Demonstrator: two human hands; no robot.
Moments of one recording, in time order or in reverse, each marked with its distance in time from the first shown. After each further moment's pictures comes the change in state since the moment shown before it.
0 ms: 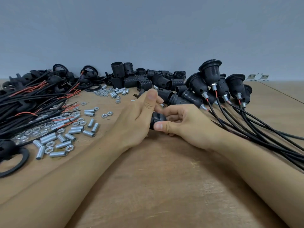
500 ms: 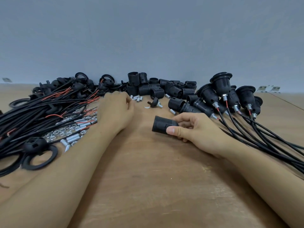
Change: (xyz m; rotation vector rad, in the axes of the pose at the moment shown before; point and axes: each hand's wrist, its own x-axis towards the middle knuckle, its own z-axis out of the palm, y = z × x) left_hand 0.034 -0.053 -0.060 0.767 0.252 -0.190; right_hand 0.003 0.002 0.002 -0.016 0.045 0.052
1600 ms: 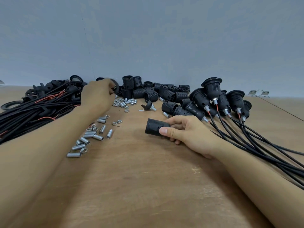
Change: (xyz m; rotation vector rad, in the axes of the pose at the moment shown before) left_hand 0.049 -0.030 -0.014 -0.052 0.072 0.011; right_hand 0.004 0.002 -0.002 0.087 -0.018 0.035
